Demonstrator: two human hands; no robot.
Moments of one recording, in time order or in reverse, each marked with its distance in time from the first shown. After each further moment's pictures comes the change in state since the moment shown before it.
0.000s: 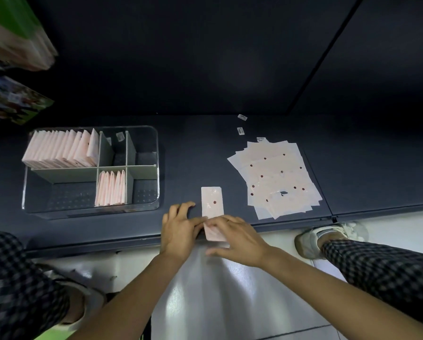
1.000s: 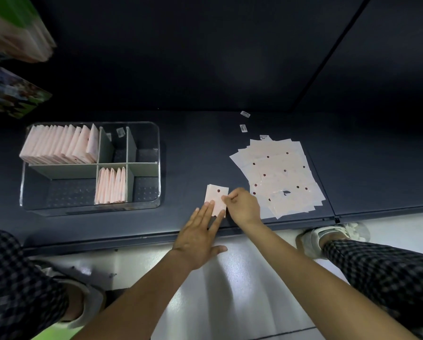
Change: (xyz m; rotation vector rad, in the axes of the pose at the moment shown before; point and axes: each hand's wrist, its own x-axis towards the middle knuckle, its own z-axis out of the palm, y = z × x) left_hand -0.001 0.015 0.018 0.301 -0.411 0.285; right_hand 0.059 0.006 -0.021 0.288 0.281 0.723
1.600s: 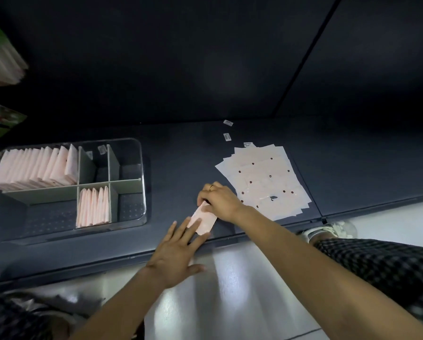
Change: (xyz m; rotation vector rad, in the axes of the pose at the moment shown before) left_hand -0.008 -0.034 0.008 -0.010 0.004 0.127; right_hand 0.047 -0.012 -0.006 -0.501 -0.245 -0.640
